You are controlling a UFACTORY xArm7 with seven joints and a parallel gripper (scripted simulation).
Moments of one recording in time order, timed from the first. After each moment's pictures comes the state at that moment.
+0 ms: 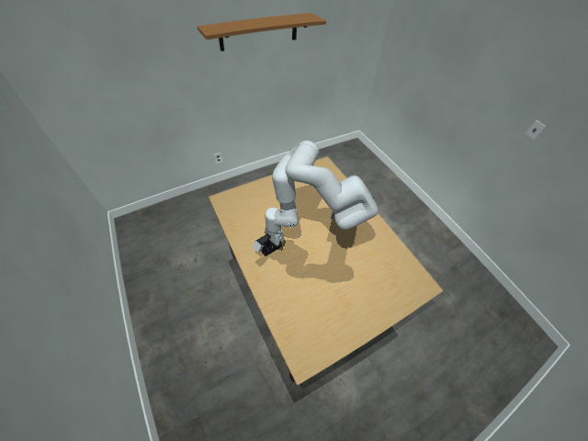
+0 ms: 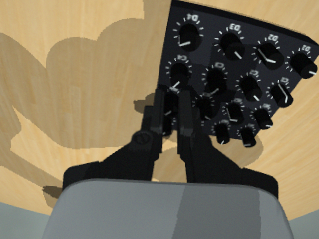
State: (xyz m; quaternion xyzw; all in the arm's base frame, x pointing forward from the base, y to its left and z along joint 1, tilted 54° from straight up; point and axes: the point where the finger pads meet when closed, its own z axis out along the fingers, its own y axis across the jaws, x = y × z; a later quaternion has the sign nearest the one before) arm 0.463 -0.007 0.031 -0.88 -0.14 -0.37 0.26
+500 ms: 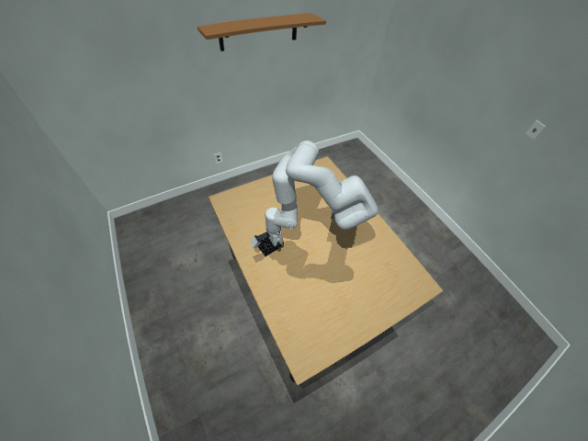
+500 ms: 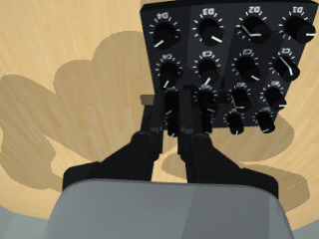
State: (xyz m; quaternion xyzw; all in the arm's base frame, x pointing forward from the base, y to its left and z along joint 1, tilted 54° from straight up) arm 0.463 -0.007 0.031 -0.89 -0.02 -0.33 0.31
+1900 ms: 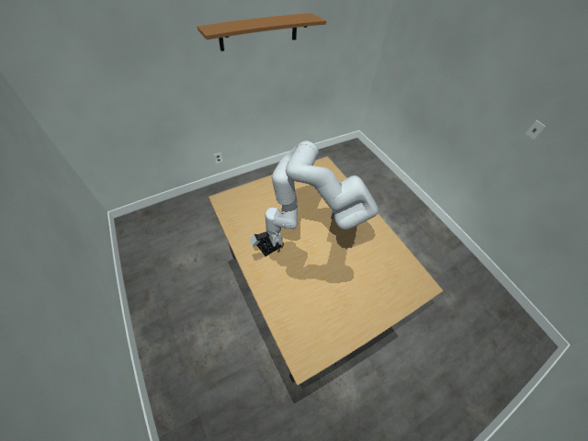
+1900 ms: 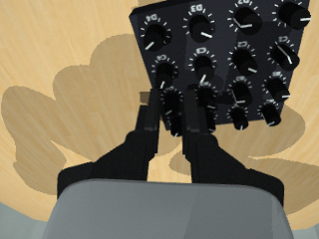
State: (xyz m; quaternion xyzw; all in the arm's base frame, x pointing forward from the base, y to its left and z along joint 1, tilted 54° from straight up) arm 0.463 -0.007 0.031 -0.89 0.03 -0.31 0.33
